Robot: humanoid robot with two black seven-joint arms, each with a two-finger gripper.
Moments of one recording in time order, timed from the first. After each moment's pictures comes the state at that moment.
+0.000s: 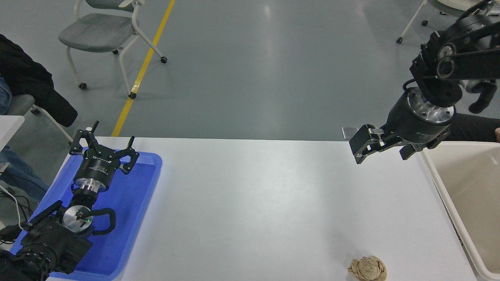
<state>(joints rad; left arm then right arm) -0.64 0.20 -0.88 -0.19 -0.21 -0.79 -0.31 2.27 -0.35 -1.22 1.49 -0.20 0.70 -0.11</state>
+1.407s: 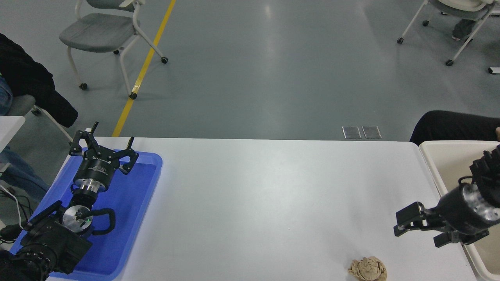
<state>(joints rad) -0.64 0.20 -0.88 -0.19 -0.21 -0.79 -0.31 1.52 -0.90 -0.88 1.53 -0.56 0.50 -0.11</state>
